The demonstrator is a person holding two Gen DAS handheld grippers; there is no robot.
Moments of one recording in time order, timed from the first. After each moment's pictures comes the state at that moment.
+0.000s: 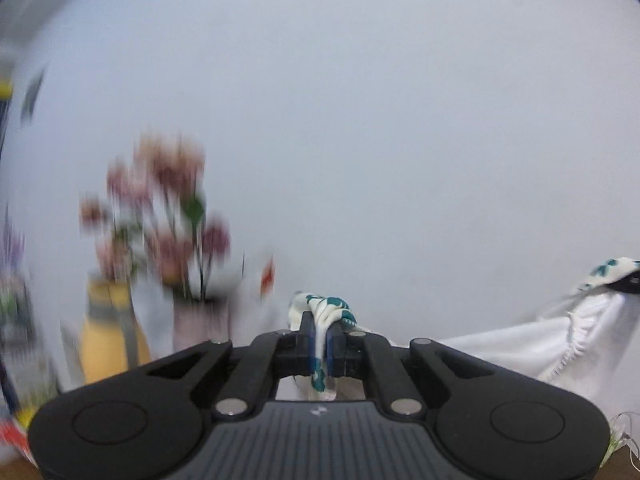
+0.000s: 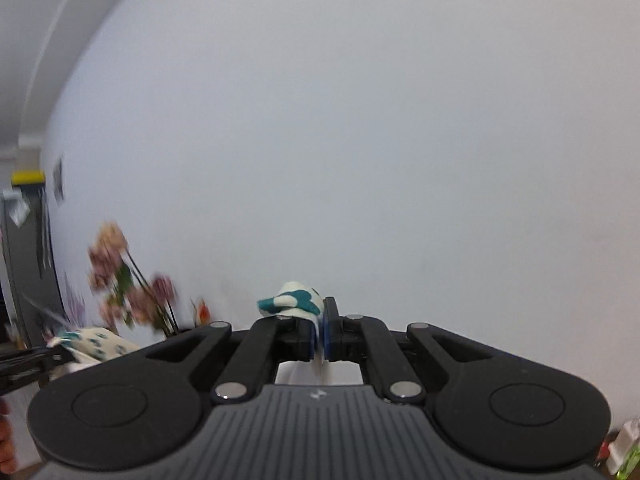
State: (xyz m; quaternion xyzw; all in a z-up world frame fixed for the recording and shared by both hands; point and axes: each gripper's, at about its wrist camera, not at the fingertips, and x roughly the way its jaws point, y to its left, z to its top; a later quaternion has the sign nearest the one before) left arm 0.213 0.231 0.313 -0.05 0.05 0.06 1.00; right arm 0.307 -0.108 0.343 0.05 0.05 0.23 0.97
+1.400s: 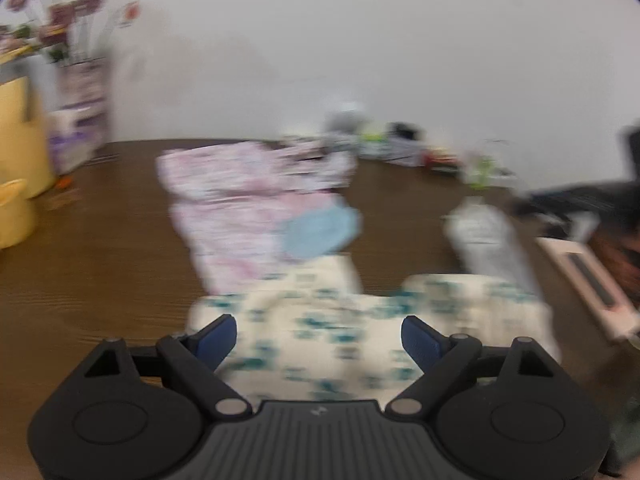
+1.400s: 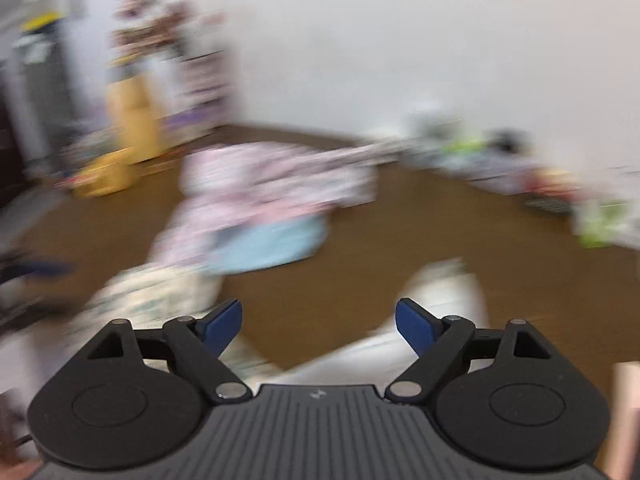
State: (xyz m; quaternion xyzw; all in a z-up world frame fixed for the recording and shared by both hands) left arm 0.059 0.142 0.072 -0.02 0.35 -0.10 0.93; right arm 0.146 -0.226 0.062 -0.05 0.35 0.31 0.88
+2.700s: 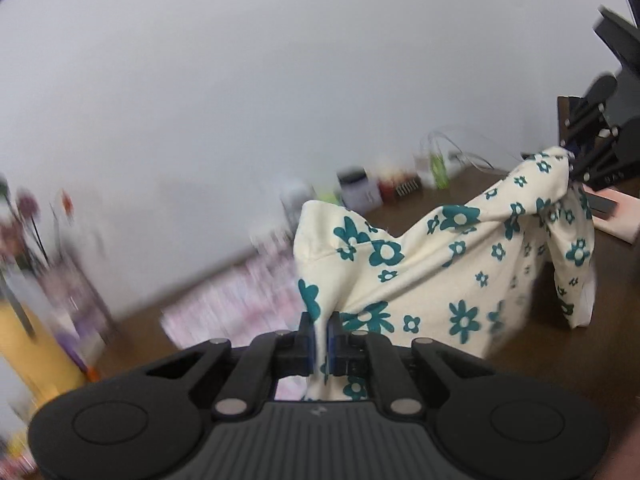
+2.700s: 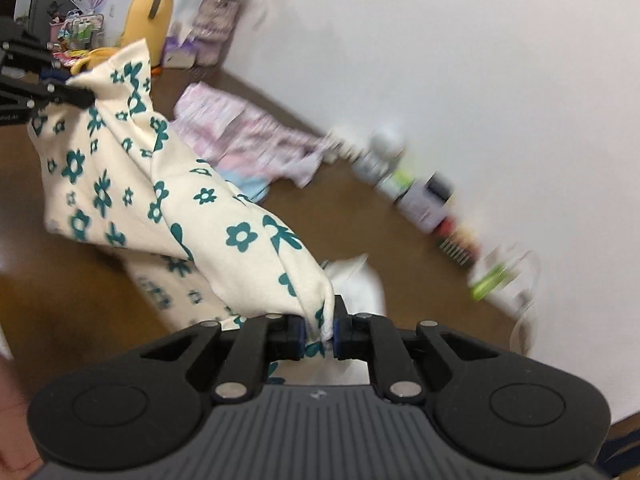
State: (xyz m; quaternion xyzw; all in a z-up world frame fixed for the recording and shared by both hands) left arm 0.036 0.088 0.142 0.23 0.18 -0.17 0.94; right arm 0.054 -0.244 0.086 -0.29 0.28 0.17 0.90
